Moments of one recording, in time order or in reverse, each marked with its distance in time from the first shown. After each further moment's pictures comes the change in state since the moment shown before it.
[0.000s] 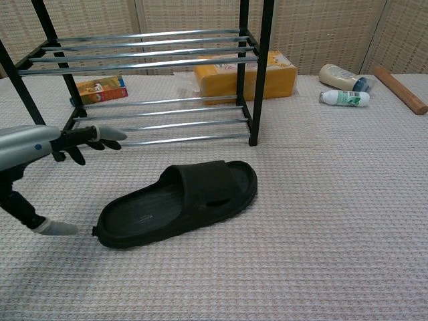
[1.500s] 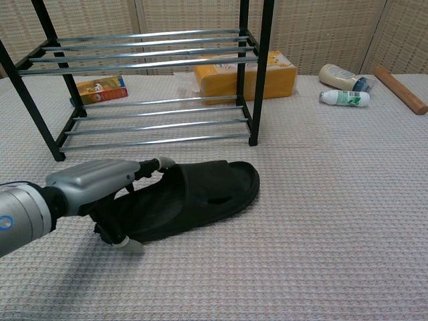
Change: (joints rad) left arm -0.179 -0.314 -0.052 0.095 -0.504 -0.014 0.345; right arm -0.009 0.004 -0.003 0.037 0.013 -0.014 0.053
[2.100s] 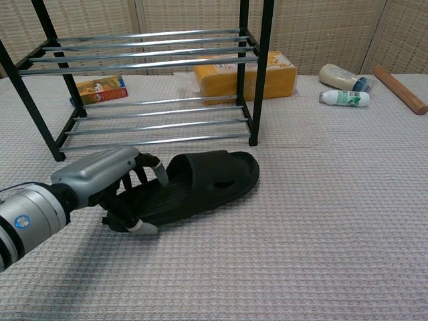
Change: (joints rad) left arm 0.031 -0.121 -0.015 0.145 0.096 0.117 -0.137; right arm 0.001 -0.003 0.002 0.005 0.003 -0.004 0.003
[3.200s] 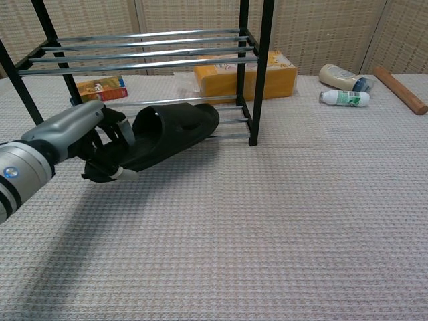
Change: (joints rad) left arm 0.015 -0.020 -0.173 0.007 -0.107 0.117 0.065; right arm -0.004 0.005 -0.001 -0.017 -0.012 0.015 -0.013
